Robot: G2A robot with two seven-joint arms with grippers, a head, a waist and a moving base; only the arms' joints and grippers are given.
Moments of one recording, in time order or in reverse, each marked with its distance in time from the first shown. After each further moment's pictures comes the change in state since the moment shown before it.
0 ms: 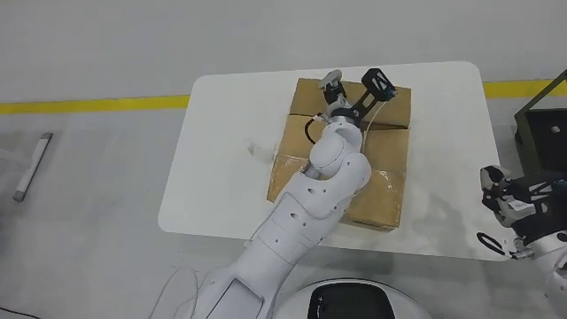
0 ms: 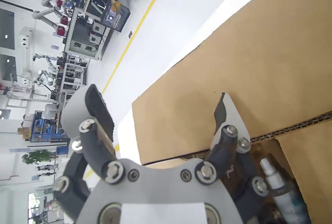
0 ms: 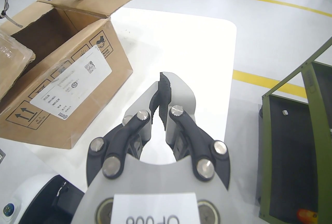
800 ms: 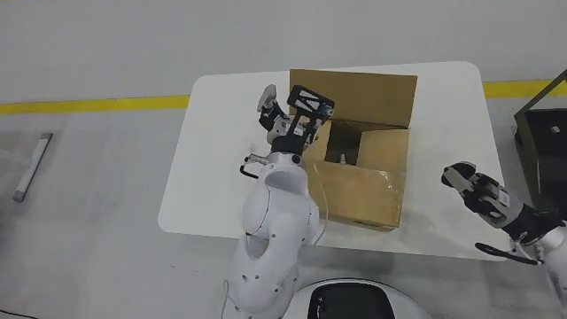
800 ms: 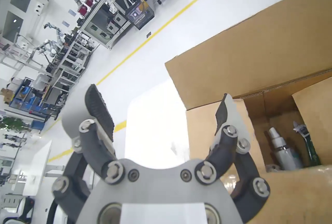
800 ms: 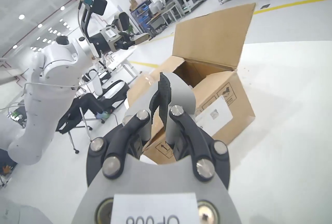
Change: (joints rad) left arm 0.532 0.098 -0.300 -0.893 0.174 -0.196 -0.058; right arm 0.151 0.038 -0.027 0.086 0.755 -0.489 0.315
